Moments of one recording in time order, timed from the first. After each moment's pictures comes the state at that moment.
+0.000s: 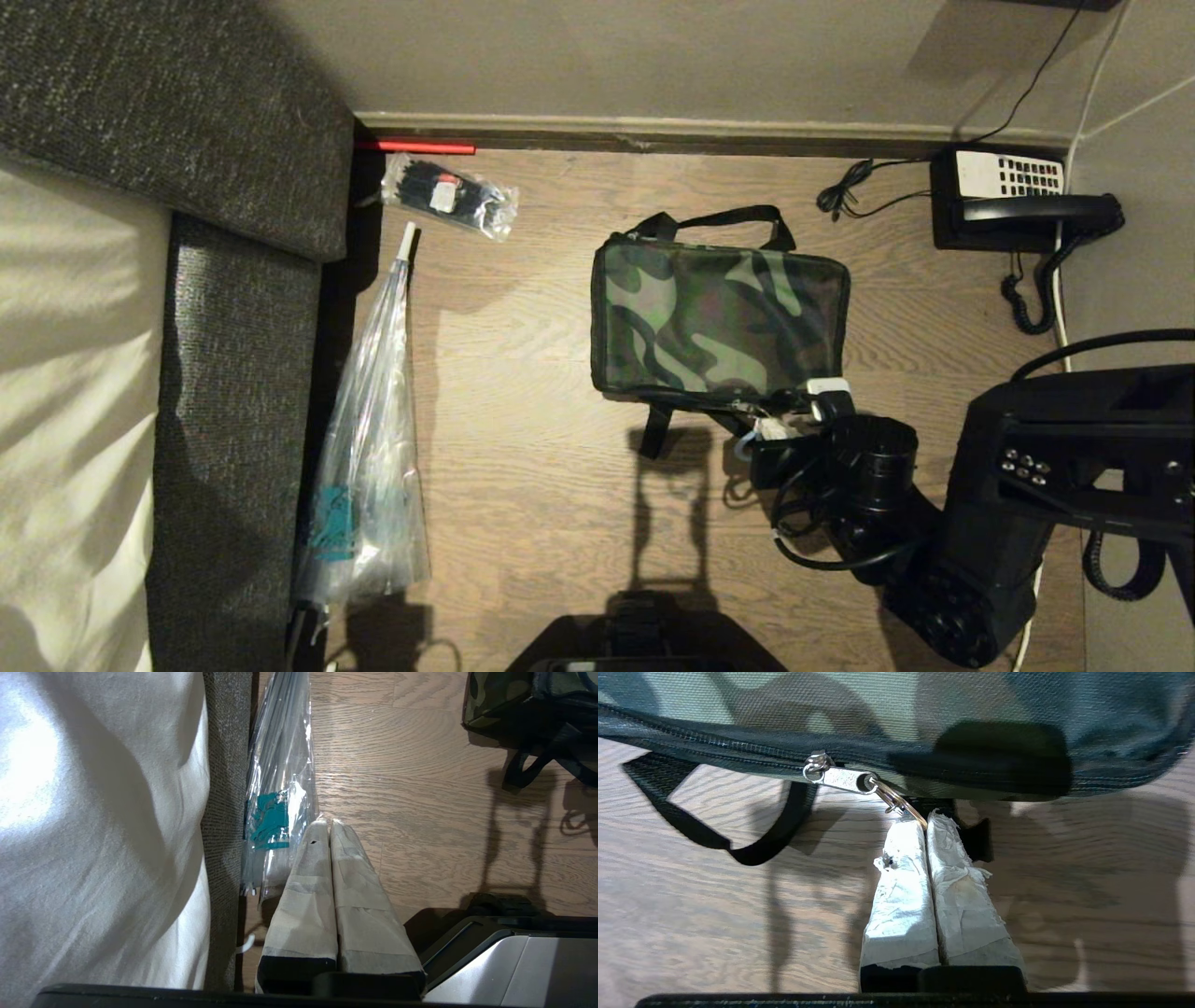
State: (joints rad) left arm 0.00 0.00 0.00 0.00 0.00 0.02; right arm 0.49 2.27 -0.57 -1.52 -0.40 0.08
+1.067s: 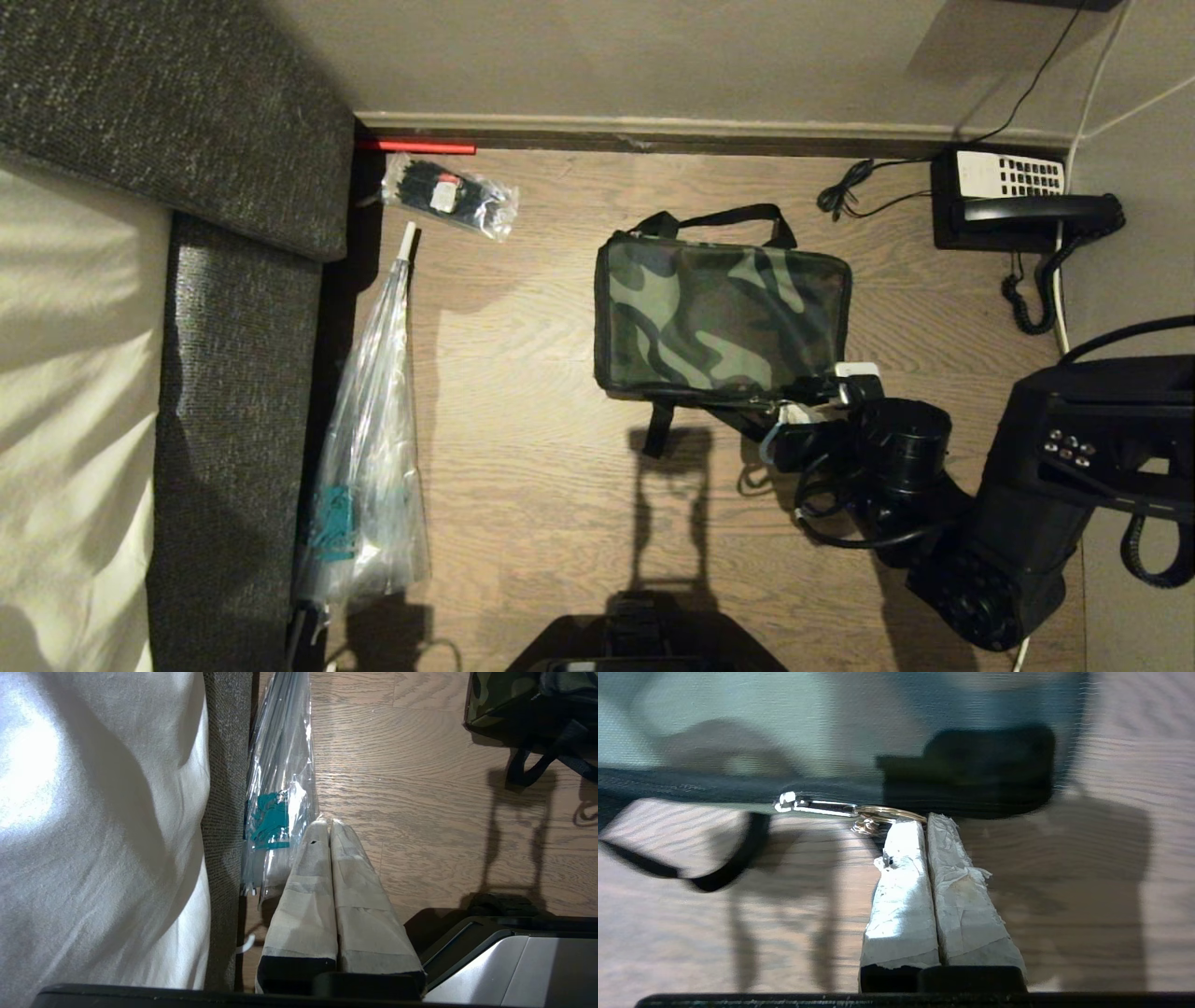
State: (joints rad) left arm 0.00 0.00 0.00 0.00 0.00 0.02; right arm 0.42 2.22 -0.56 -1.51 -0.40 0.05
